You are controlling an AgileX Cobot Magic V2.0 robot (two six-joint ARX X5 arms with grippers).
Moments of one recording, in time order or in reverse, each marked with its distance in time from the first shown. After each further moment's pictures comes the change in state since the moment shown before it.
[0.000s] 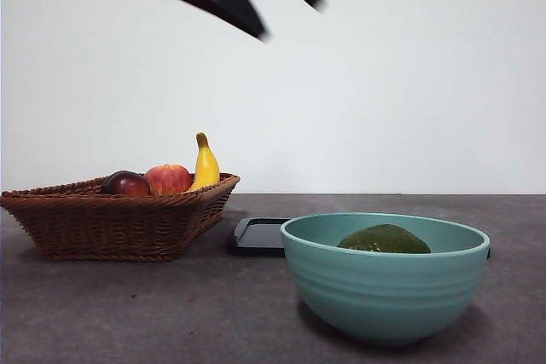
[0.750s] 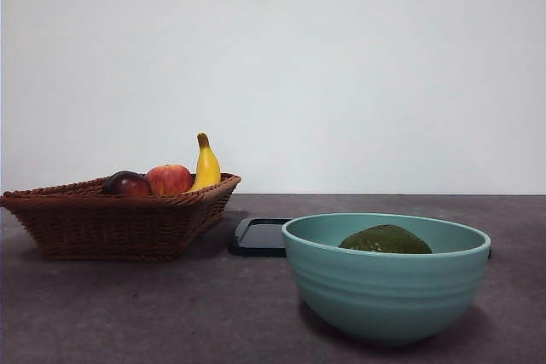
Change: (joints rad) left arm 0.162 -0.431 0.000 -0.540 0.277 0.049; right arm 0.054 0.324 0.000 0.041 0.055 -0.052
